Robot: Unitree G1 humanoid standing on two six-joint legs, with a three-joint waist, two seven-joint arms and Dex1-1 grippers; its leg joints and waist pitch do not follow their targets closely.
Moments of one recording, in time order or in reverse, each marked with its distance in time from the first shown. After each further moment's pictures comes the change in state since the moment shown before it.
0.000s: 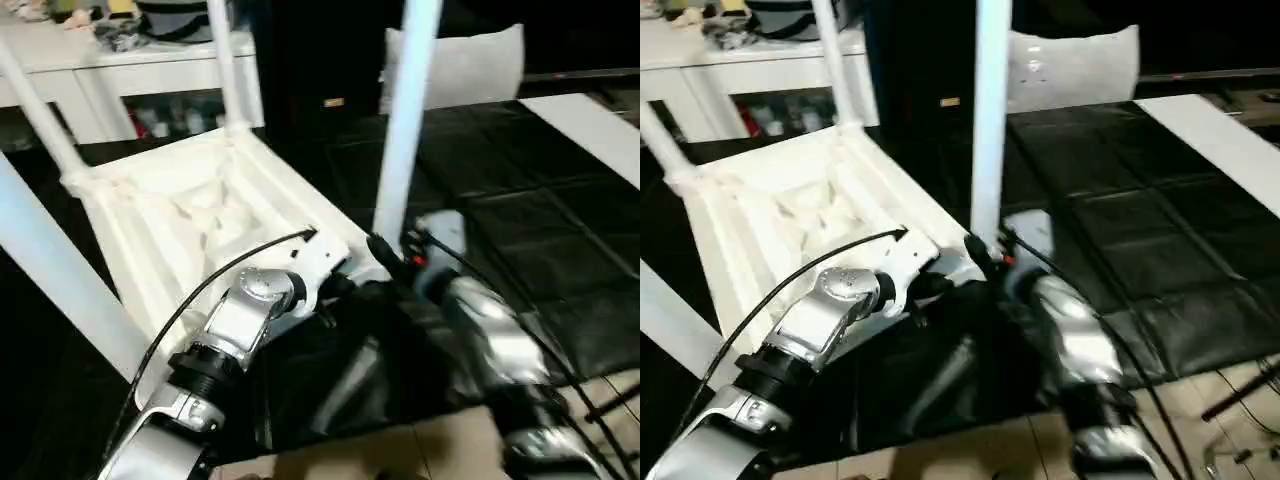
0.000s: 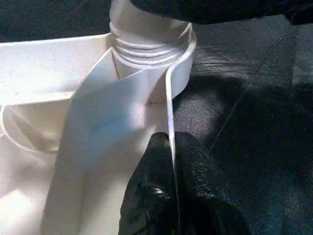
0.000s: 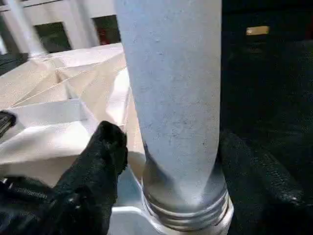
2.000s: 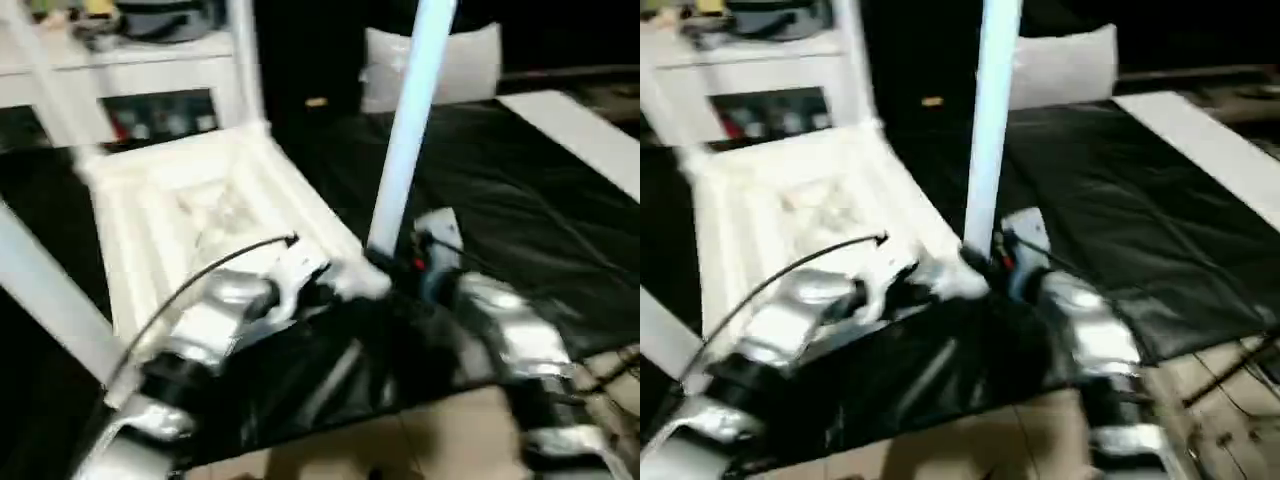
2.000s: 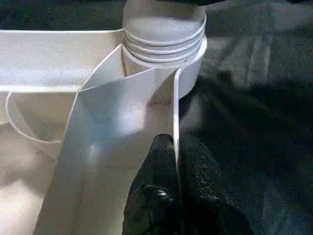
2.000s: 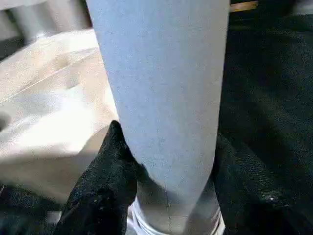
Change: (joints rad) left arm 0.033 0.017 0.032 -0.079 -0.018 0.116 -0.002; right arm -0.071 0.068 0.023 -0.051 -0.041 0.219 -0.144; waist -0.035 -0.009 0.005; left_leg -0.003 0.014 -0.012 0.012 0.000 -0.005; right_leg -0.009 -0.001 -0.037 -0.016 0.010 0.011
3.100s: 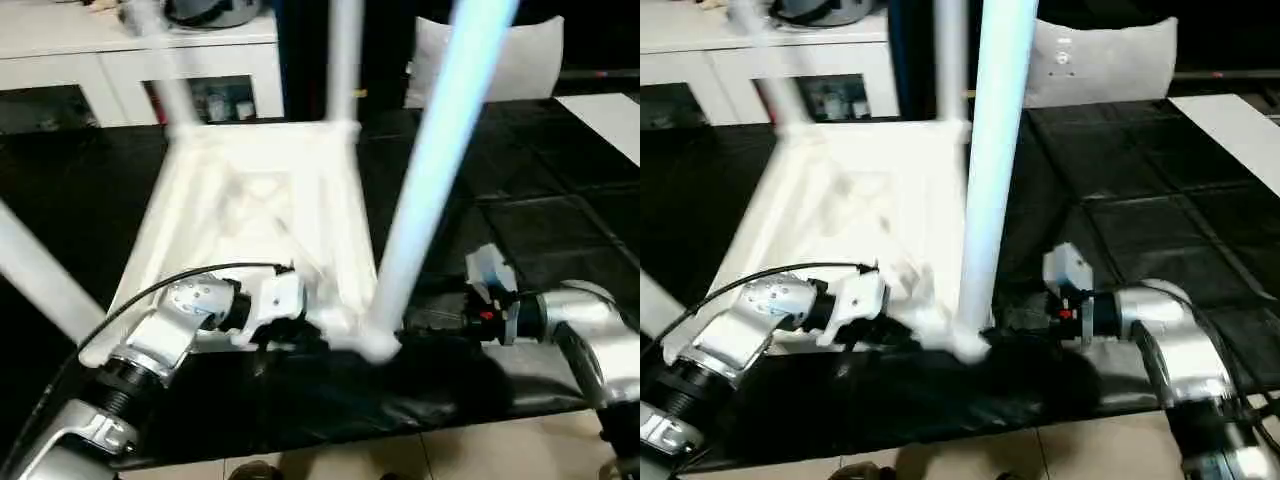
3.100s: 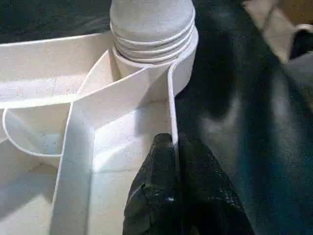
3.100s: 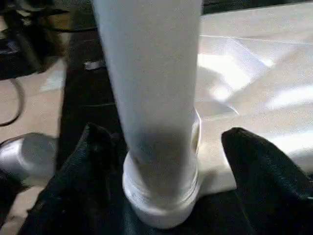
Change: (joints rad) left arm 0.049 0.318 -0.152 -0.025 -0.071 -0.491 -0.577; right arm 0.102 -0.469 0.139 -0.133 0.156 -0.166 0.947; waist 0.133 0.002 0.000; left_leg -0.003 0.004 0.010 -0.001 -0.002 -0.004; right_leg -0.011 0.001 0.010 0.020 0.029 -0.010
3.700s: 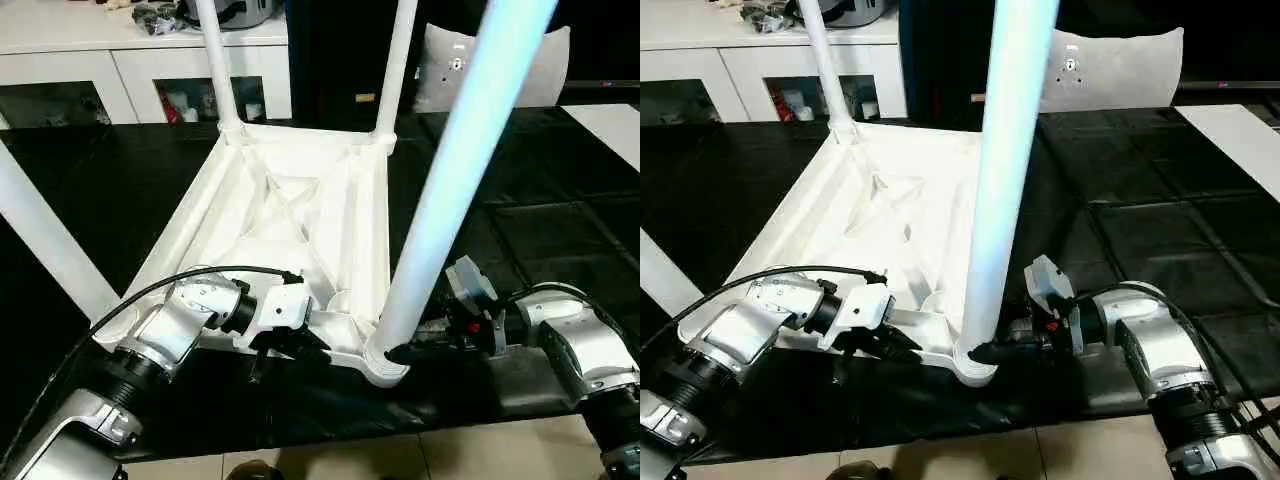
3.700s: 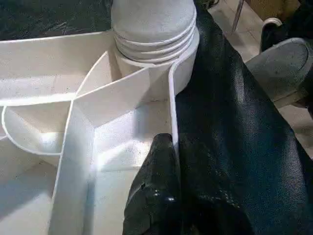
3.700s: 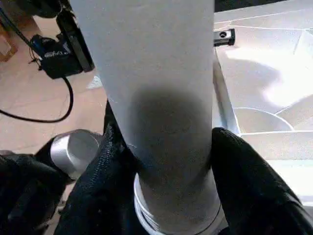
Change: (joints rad) left arm -0.031 -0.005 -0.025 0.045 -0.015 -0.036 -0.060; right arm -0.015 0.030 0.062 0.047 0.019 0.044 0.089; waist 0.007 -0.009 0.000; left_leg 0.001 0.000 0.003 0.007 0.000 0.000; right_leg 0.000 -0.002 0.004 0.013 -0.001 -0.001
